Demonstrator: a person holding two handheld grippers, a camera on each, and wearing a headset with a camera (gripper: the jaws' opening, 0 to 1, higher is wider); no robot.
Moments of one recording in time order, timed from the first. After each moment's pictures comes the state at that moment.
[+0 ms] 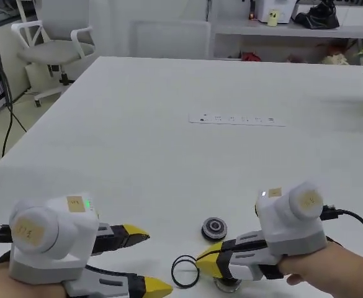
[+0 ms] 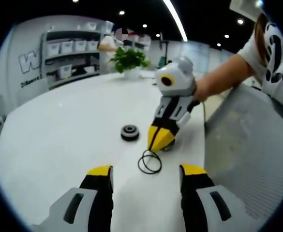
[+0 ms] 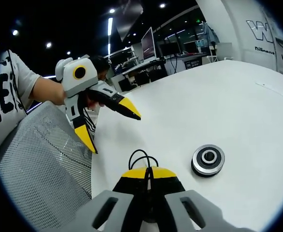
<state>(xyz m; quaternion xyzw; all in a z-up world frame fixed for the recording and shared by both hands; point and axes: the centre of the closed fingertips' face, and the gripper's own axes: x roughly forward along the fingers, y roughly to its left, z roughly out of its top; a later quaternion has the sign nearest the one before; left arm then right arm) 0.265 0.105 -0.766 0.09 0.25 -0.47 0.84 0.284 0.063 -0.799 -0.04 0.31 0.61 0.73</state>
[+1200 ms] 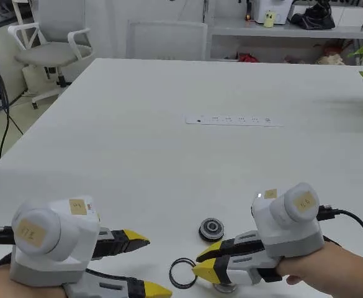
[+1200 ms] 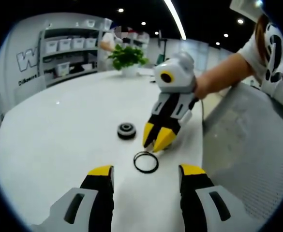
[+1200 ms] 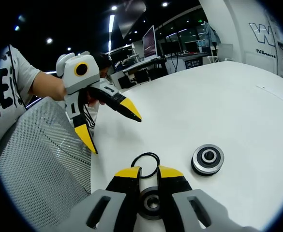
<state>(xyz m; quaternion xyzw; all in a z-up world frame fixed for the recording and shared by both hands) 0.262 0.100 -0.768 0.09 0.26 -0.48 0.83 0.282 0.060 -0.798 -0.06 0.31 0.60 0.73</state>
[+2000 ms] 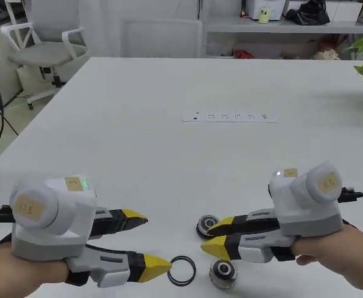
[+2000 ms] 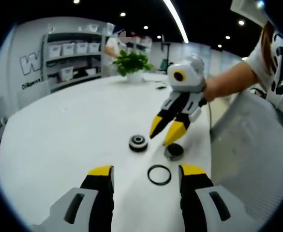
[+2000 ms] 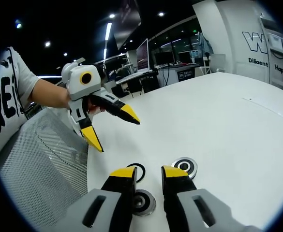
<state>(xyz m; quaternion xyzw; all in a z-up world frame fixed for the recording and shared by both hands) 0.294 0.101 -0.749 0.08 0.24 -0.47 0.85 0.310 0.038 -0.765 -0.05 0.27 0.58 0.77</state>
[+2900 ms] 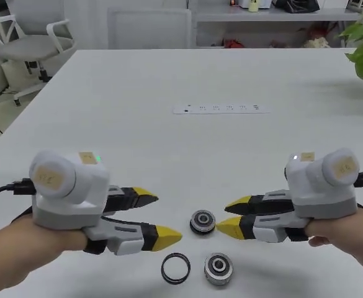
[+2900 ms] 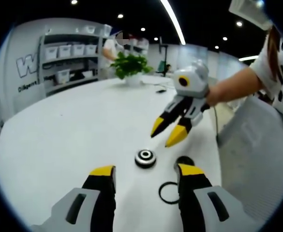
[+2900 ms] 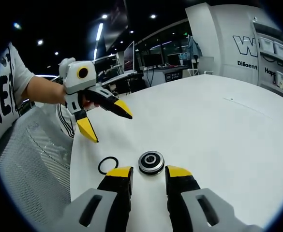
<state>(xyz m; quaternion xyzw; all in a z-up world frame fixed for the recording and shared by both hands) 0.329 0.077 -0.749 0.08 0.23 -0.48 0.84 0.344 0.005 -0.775 -0.06 0.26 0.54 0.80</state>
